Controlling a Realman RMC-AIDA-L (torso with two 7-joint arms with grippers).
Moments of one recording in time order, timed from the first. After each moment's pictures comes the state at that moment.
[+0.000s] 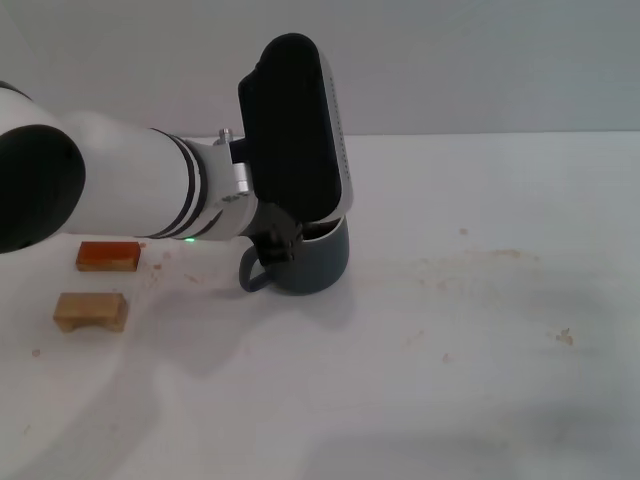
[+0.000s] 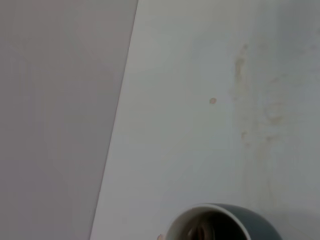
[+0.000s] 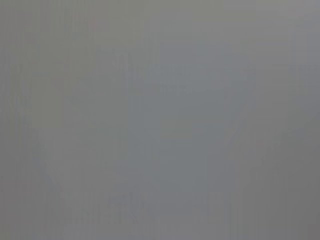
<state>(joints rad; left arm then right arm) -0.50 -2.06 -1.30 -1.61 2.80 -1.12 0.87 0.24 2.08 0.83 0.39 -2.03 -1.38 -0.13</state>
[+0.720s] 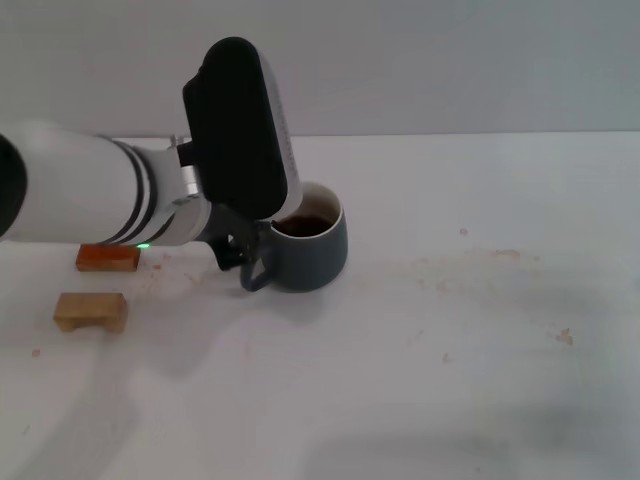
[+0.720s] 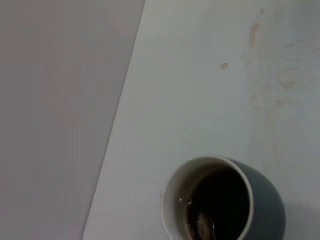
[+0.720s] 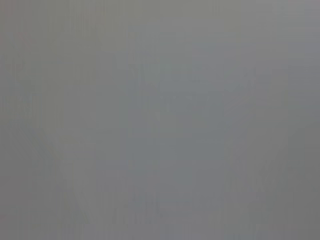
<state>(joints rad) -0.42 -2.06 -1.36 -1.65 2.80 -1.15 0.91 0.24 2.08 0.81 0.42 -2.03 -1.38 -0.13</state>
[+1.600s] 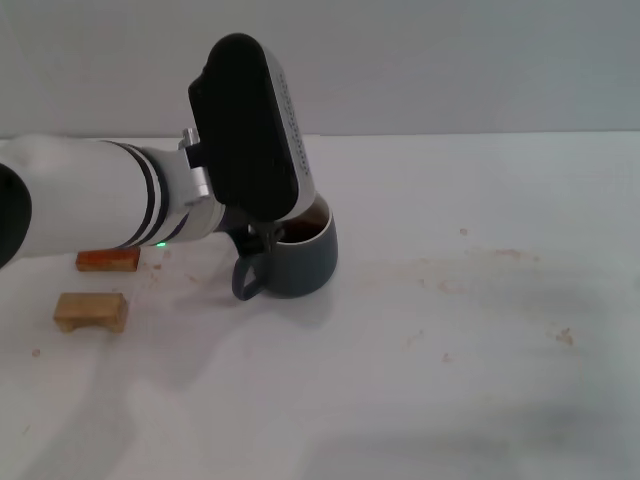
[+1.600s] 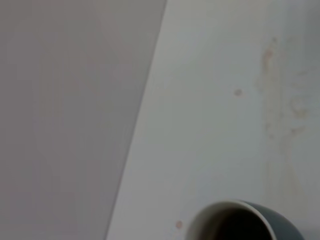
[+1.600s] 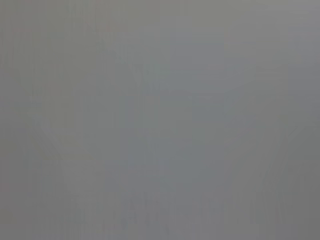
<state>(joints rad) -0.40 -2.07 -1.32 -1.65 2.80 -1.03 0.90 0.24 2.08 0.80 0.42 -2.03 -1.38 -0.13</state>
